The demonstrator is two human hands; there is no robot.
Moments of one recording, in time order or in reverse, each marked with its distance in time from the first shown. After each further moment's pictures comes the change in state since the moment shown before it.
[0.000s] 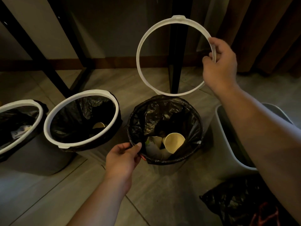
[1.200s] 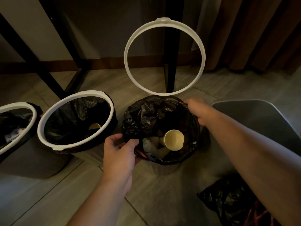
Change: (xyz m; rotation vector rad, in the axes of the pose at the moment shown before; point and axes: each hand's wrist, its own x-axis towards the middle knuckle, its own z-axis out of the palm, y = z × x) left_hand -0.031 0.019 0.018 -0.006 0.009 0.127; right_hand -0.055 0.076 0.027 0.071 -0.457 0.900
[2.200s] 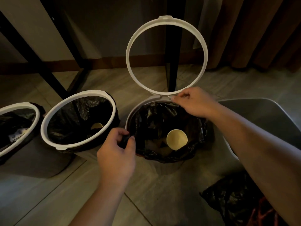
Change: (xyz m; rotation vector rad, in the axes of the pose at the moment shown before) left_hand -0.004 0.010 -0.016 0.684 0.039 0.582; right_hand -0.052 -0.026 0.003 -0.525 -0.055 -0.517
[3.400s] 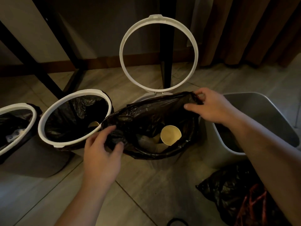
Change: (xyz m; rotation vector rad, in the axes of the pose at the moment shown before) left_hand -0.001 -0.013 -0.033 0.161 -0.103 -0.040; right_hand -0.049 0.039 -0.034 0.016 0.051 0.063
